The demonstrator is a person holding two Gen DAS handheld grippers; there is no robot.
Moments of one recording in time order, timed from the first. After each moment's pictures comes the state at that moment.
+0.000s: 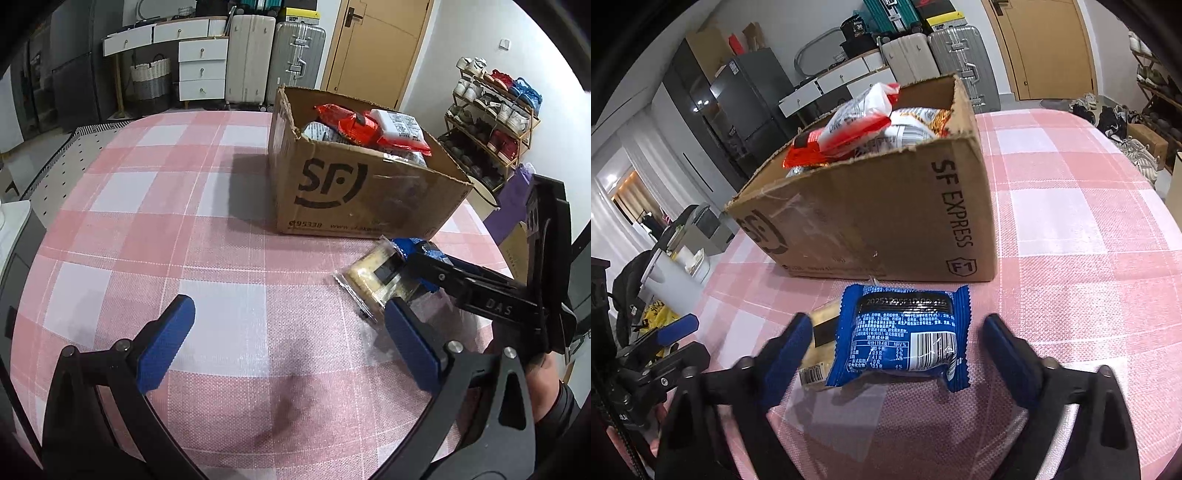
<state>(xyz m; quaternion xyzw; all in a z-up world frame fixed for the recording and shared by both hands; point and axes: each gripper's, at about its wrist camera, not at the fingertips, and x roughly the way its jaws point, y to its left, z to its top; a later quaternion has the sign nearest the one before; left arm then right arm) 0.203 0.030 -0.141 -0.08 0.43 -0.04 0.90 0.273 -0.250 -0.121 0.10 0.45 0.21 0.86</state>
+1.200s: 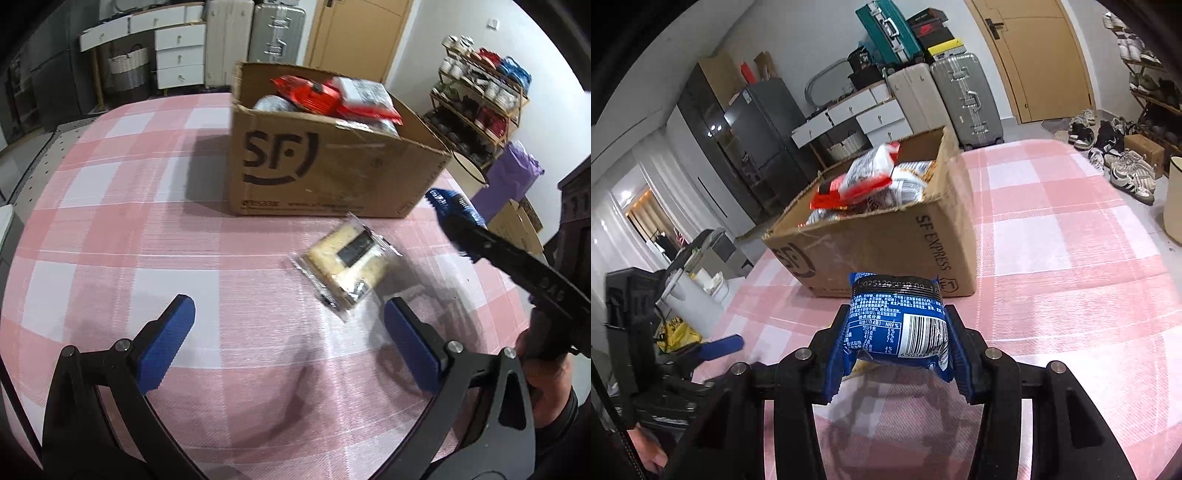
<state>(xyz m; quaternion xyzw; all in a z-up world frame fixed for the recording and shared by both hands) 0.213 -0.004 -0.153 -0.07 0.46 -0.08 0.88 0.226 -0.296 -0.080 0.14 0.38 0.22 0.89</state>
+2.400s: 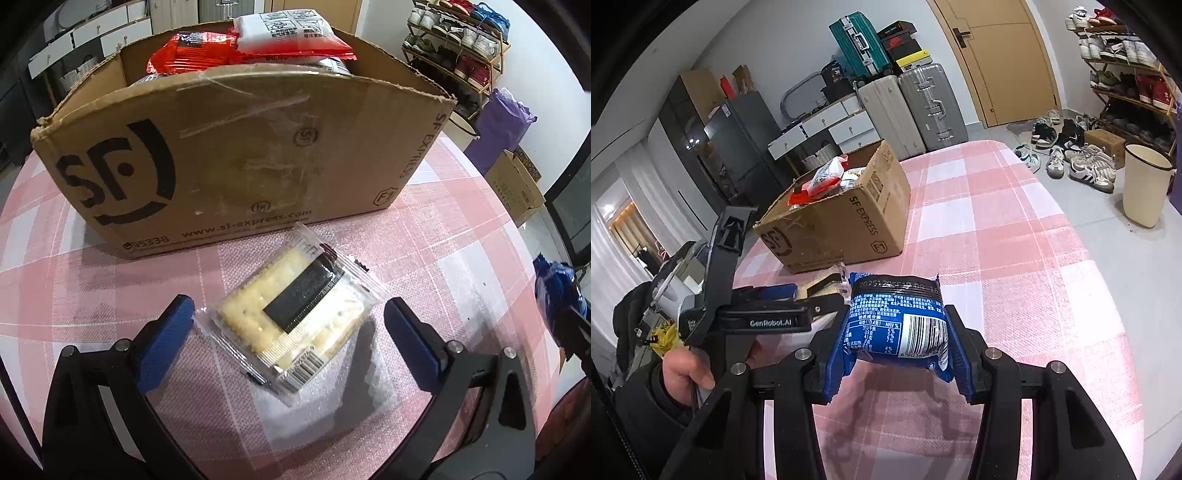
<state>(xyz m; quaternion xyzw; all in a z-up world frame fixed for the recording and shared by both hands) 0.313 -0.090 -0.202 0.01 0.50 -0.13 0.86 0.140 -0.367 -0.067 0.14 0.38 0.16 0.90</state>
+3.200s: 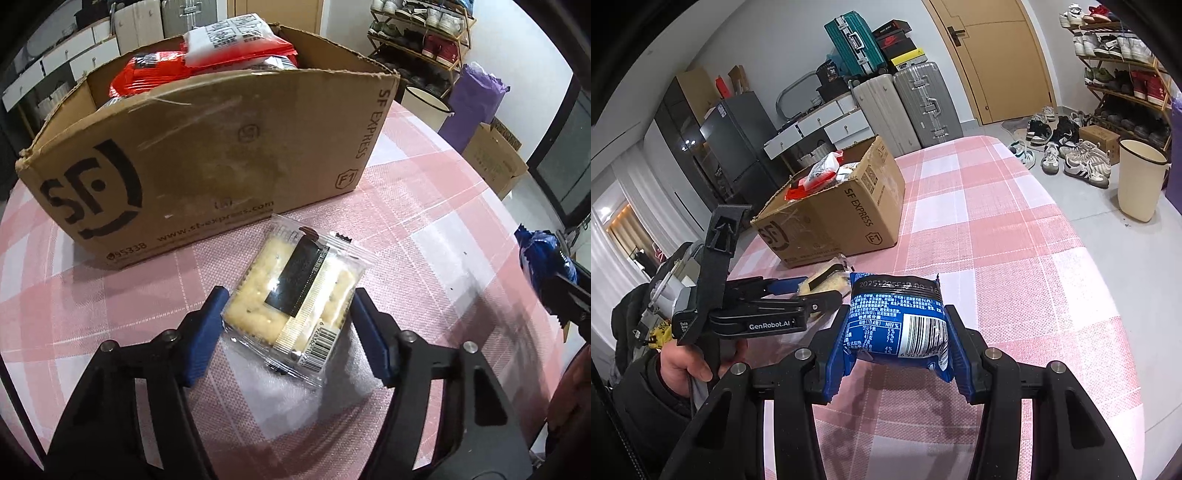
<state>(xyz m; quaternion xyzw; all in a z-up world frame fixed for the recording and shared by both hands) 0.328 -0.123 -0.196 0.05 0.49 -0.18 0.85 0.135 -0.365 -0.070 0.14 0.38 0.16 0.90</state>
